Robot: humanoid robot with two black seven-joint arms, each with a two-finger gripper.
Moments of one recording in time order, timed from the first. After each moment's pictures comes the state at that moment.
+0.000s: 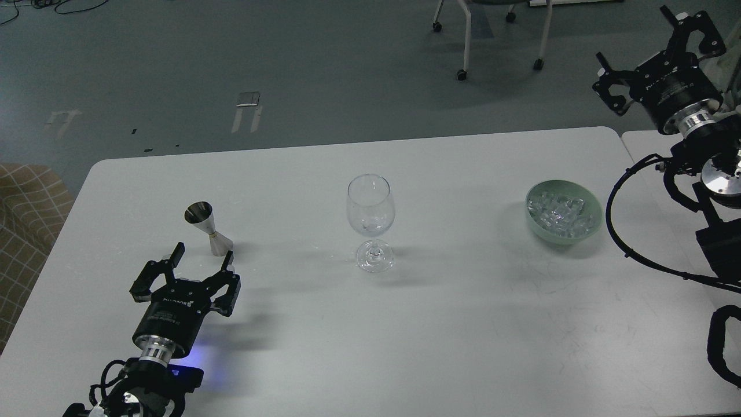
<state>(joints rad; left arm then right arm) 0.24 0.11 -1.46 -1.45 -0.17 -0.24 0.01 0.69 -0.30 1.44 0.71 -0.23 0.40 -0.07</state>
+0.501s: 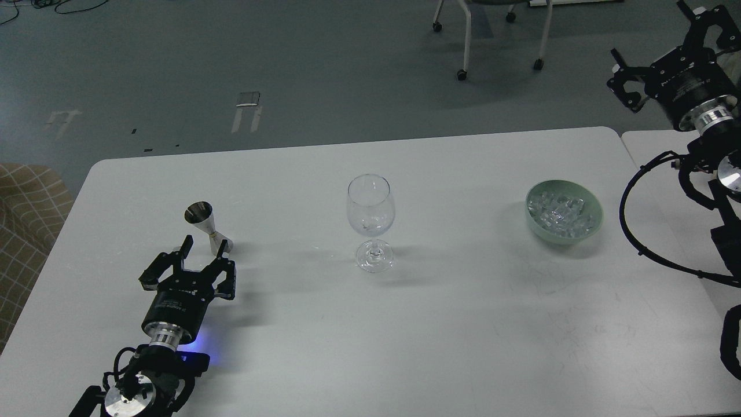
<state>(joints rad) 0.11 0.09 -1.46 -1.24 -0.19 -0.32 0.01 0.69 -0.34 1.44 0.71 -0.23 0.40 -0.07</state>
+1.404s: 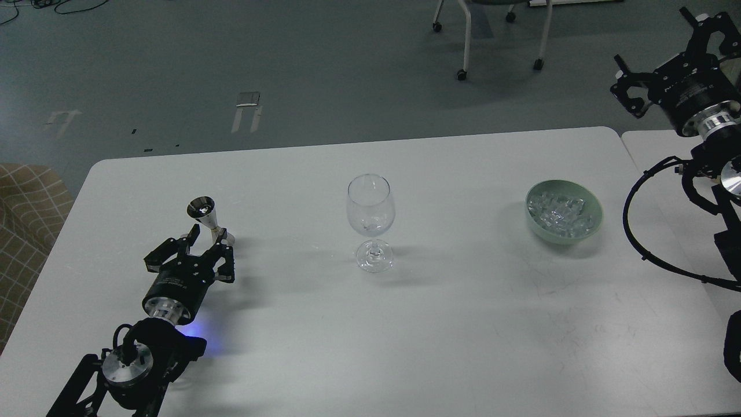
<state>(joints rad) 0.03 0.10 -1.50 -1.23 -0.19 -0.13 0.06 0.67 -0.34 1.44 0.71 -0.23 0.40 -0.07</state>
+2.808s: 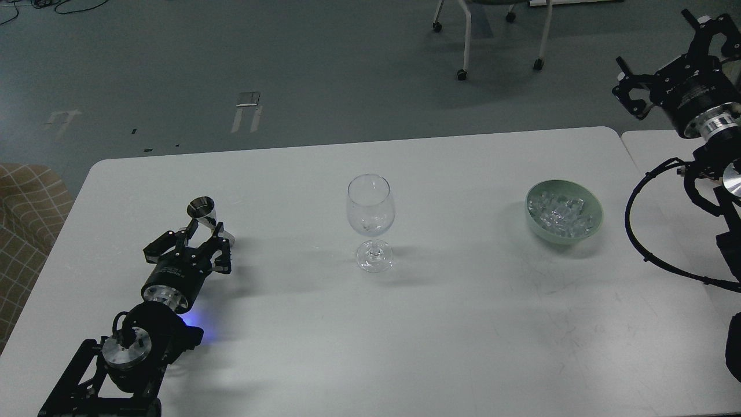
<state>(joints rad) -0.07 0.10 -1.51 -1.11 -0.18 -0.15 0.09 0.67 -0.35 1.44 0.71 -0.23 0.40 -0.07</state>
